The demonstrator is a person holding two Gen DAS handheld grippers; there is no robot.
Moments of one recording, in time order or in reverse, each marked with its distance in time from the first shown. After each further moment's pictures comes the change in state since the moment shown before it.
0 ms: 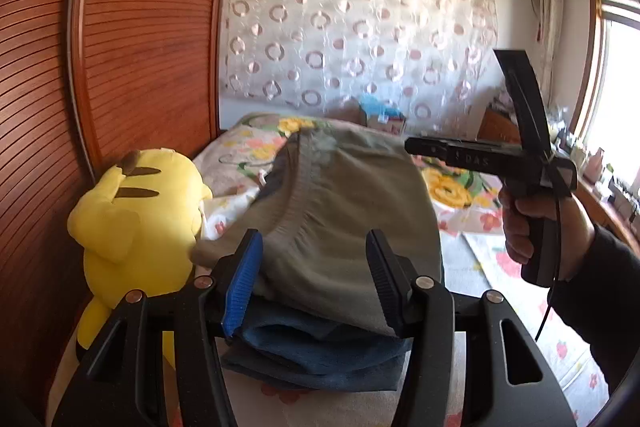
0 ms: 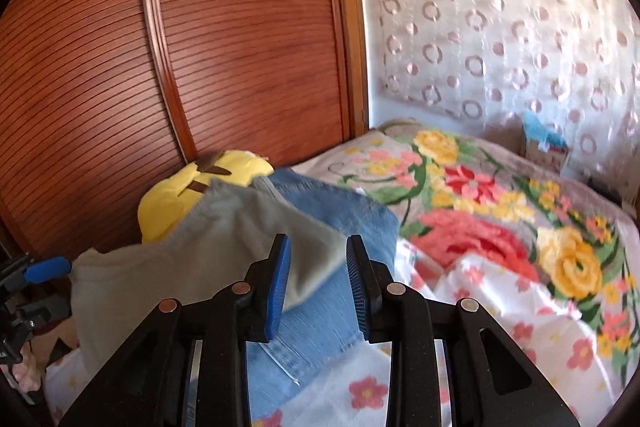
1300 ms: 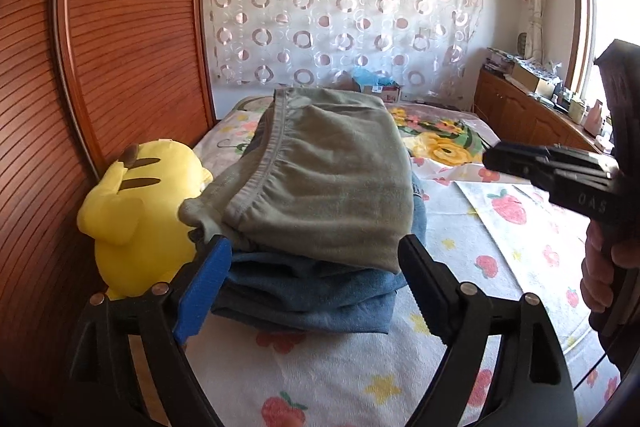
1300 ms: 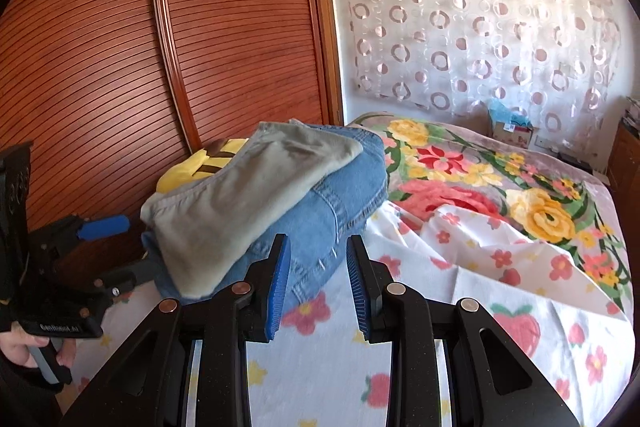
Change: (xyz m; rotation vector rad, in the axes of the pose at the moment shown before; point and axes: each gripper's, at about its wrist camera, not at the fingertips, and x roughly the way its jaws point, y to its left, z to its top) left arm -0.022 -0.019 -0.029 0.105 0.054 0.025; right arm -0.133 0.083 -0.087 0.061 -0.045 -0.094
